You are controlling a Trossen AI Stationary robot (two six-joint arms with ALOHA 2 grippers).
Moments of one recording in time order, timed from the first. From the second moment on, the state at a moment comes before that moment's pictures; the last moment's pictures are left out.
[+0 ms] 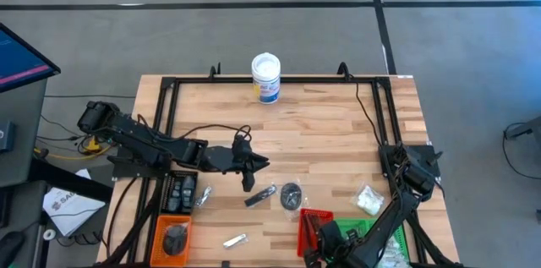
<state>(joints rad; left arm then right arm) -0.29 1.41 0.82 0.18 -0.42 -0.51 0.91 2.18 1.79 -1.19 0.38 2.13</state>
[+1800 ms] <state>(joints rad) -0.29 1.41 0.82 0.14 -0.23 -0.51 0.81 2.10 1.89 -1.56 0.59 1.80</state>
